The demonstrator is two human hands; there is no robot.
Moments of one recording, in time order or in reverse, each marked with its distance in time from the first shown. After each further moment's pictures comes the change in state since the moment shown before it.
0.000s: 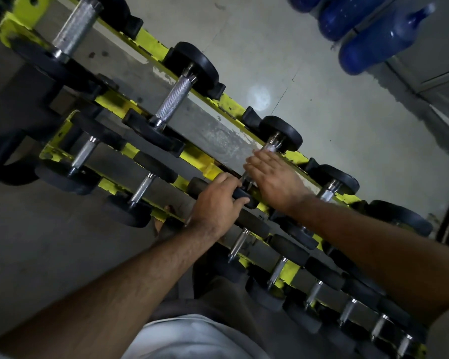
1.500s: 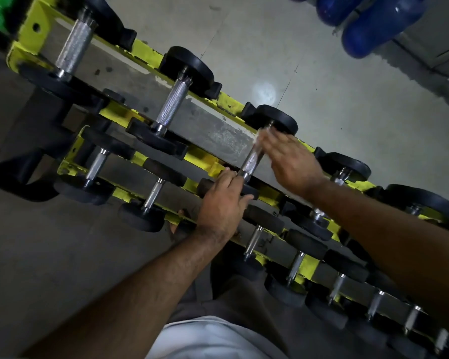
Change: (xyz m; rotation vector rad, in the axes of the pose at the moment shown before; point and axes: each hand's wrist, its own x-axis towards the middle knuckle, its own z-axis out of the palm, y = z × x) left_hand -0.008 -0.006 0.010 0.210 0.048 0.115; right_hand -0.006 0.021 0.009 0.140 0.111 0.120
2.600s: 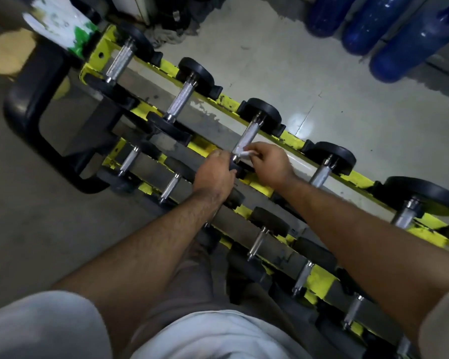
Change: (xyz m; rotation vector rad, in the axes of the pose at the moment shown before) left_hand -0.015 0.051 0.002 0.180 0.112 -0.211; right_hand -0.035 -0.045 -0.013 0.765 0.136 0.421
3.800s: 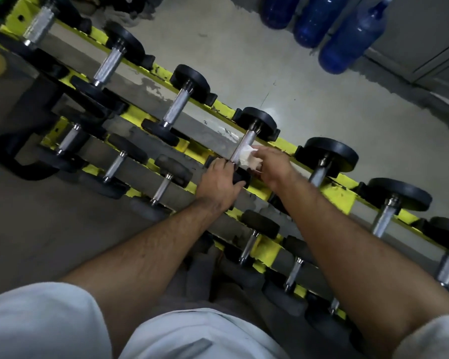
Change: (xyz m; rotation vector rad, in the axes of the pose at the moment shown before) left_hand -0.098 0.119 0.128 0.083 -0.043 0.218; right_hand -0.116 0.098 -0.111 0.899 0.118 0.698
